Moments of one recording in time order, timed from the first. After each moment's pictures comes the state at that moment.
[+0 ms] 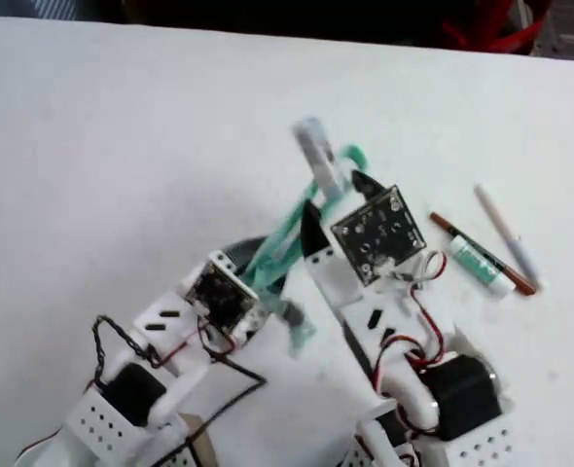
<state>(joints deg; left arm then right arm) 31.5 -87.3 84.5 27.4 -8.1 -26.2 -68.0 38.1 61.8 15.5</state>
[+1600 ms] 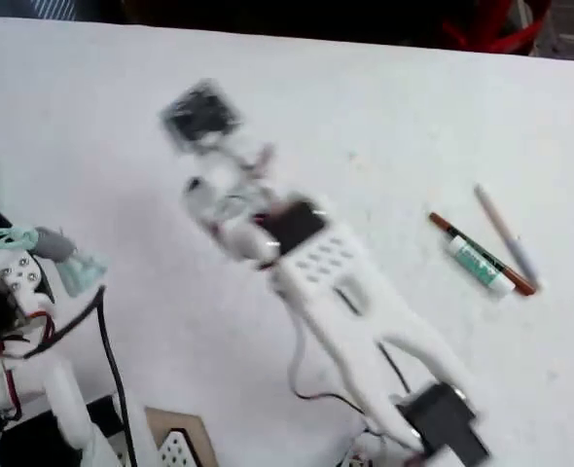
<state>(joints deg) -33.4 -88.6 51.3 42.9 -10.0 -41.2 -7.7 10.3 46.2 10.2</state>
